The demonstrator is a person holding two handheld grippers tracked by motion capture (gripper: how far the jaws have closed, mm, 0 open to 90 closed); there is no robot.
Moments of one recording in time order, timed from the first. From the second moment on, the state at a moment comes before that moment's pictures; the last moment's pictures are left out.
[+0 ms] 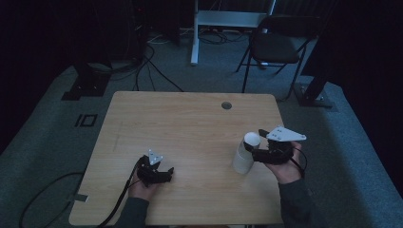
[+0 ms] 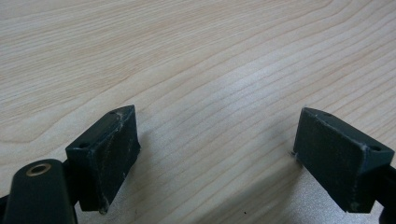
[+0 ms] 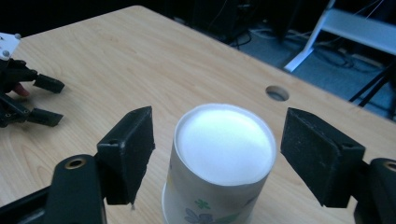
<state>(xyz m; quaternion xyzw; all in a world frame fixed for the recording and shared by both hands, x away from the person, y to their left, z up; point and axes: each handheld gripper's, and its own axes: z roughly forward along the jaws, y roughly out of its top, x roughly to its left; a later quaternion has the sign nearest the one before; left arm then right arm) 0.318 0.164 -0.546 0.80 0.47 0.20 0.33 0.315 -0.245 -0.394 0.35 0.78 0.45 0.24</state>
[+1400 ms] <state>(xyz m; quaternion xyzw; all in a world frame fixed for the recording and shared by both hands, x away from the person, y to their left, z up) 0.333 0.066 -0.497 0.81 0.30 0.12 0.49 0.329 -0.244 -0.413 0.36 0.79 0.45 0.23</state>
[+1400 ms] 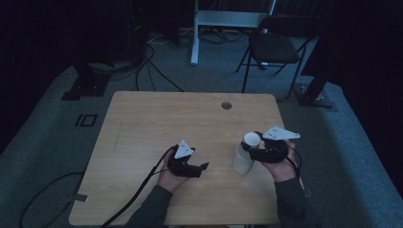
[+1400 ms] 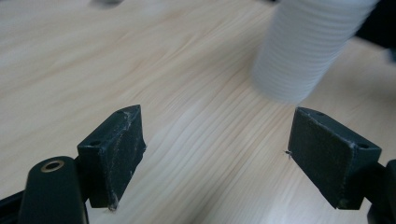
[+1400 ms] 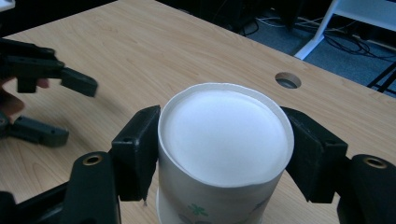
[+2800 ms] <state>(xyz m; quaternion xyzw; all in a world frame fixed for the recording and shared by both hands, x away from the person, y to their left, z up) 0.352 -0.064 -0.503 0.83 0.22 0.11 0.51 0.331 -0.245 -0.412 0.36 0.79 0.45 0.22</state>
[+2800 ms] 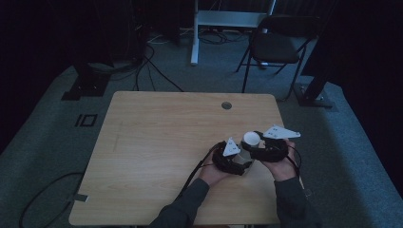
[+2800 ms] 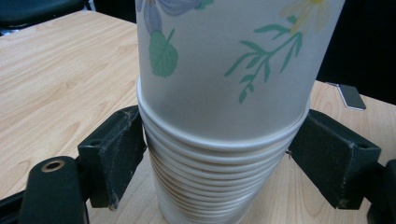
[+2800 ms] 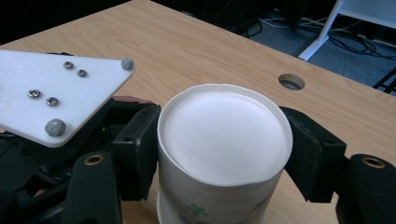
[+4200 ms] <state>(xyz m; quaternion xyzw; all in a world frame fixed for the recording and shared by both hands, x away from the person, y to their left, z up) 0.351 -0.064 -0.503 0.83 0.22 0.12 0.50 0.329 -0.247 -0.397 0.36 0.78 0.46 0.23</state>
